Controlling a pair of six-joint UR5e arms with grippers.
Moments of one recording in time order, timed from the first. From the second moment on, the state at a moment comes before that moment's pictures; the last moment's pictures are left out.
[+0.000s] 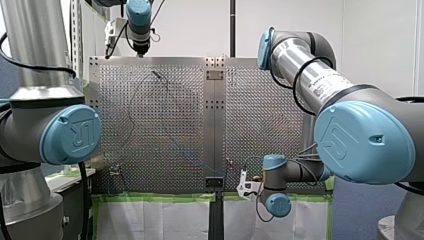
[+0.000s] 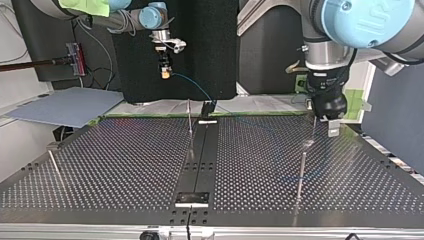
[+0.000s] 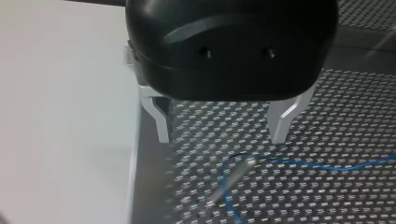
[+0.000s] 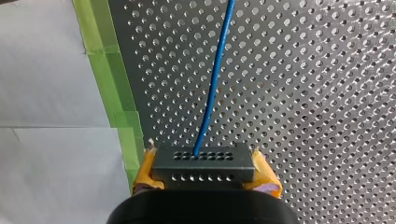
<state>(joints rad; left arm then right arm) -0.26 -1.40 -1.60 -3.46 -2.08 -1.54 2.08 -0.60 2.03 -1.35 1.64 1.73</state>
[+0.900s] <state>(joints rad) -0.21 -1.51 -1.55 -3.49 -1.94 -1.55 2.08 -0.60 2.03 -1.35 1.64 1.73</state>
